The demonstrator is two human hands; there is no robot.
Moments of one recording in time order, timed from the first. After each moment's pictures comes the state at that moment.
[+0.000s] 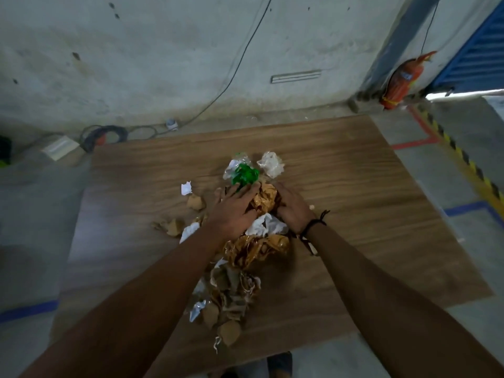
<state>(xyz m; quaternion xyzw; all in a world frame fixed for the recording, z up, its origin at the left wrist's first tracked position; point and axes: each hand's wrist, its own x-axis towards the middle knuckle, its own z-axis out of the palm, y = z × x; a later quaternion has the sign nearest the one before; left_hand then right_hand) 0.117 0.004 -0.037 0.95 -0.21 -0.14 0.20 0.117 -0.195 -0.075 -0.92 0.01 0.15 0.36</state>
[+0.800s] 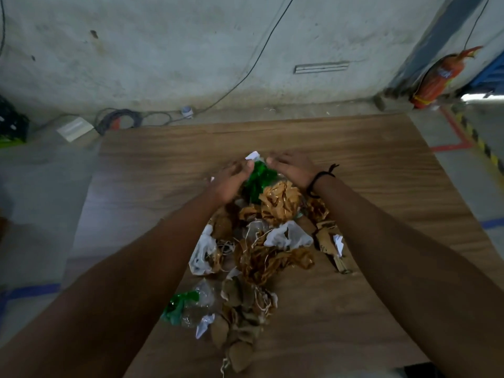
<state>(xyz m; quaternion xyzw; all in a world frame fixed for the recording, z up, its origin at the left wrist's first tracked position) 0.195 0.043 -0.058 0.83 0.03 -0.22 0.51 0.220 -0.163 -0.036 -0.92 -0.01 0.21 0.32</state>
